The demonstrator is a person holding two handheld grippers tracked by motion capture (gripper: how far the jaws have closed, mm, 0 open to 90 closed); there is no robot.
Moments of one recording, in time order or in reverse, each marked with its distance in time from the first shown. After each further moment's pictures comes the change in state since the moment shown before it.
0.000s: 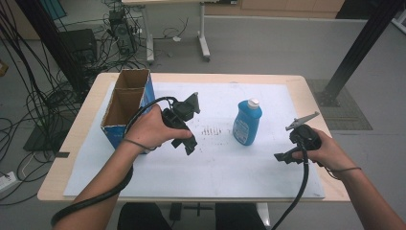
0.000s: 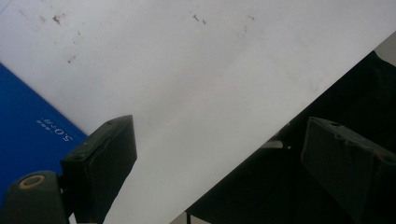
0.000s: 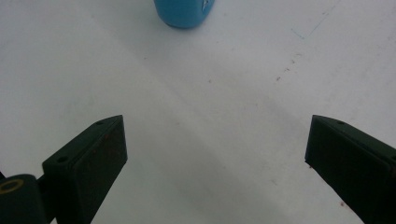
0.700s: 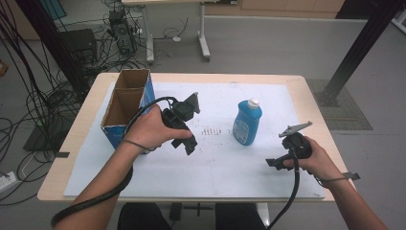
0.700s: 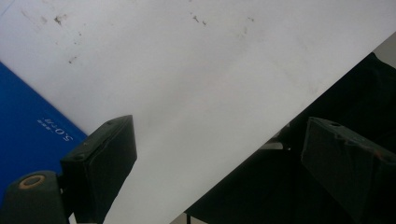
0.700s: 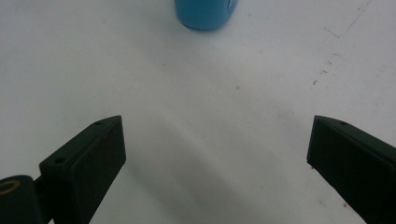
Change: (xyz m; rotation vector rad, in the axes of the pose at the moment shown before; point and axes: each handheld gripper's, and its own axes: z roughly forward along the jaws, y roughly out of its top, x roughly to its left) left arm 0.000 -0.002 -0.001 -0.008 0.002 0.000; right arm 0.020 -0.009 0.022 -0.062 0.002 0.025
